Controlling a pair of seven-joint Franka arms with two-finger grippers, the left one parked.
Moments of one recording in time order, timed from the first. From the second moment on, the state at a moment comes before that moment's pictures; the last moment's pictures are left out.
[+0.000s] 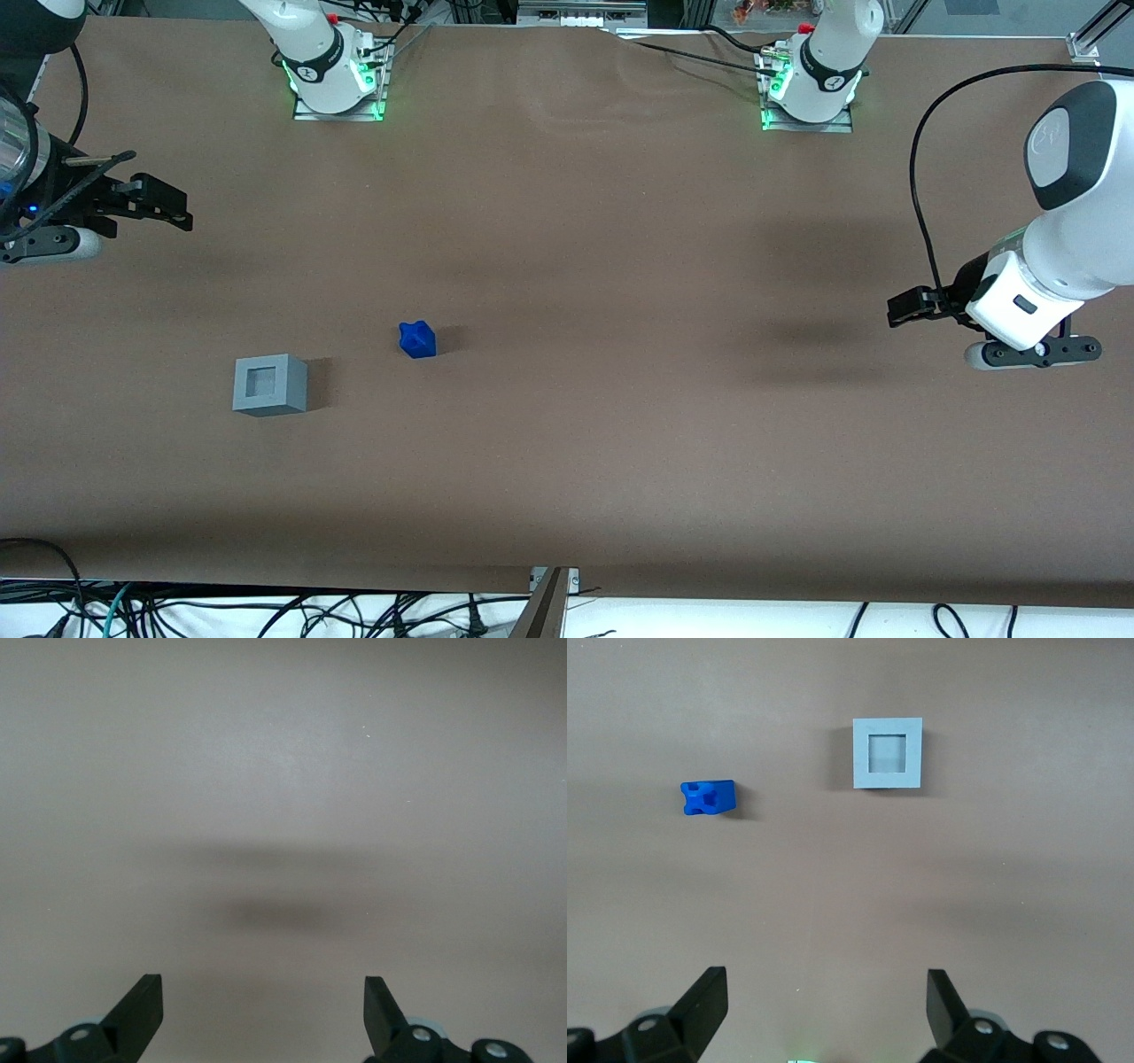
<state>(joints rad) -0.14 0.10 0.20 -1.52 0.00 1.52 -0.04</state>
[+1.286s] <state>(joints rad) -0.09 0.37 0.47 -1.95 -0.18 2.41 0.48</state>
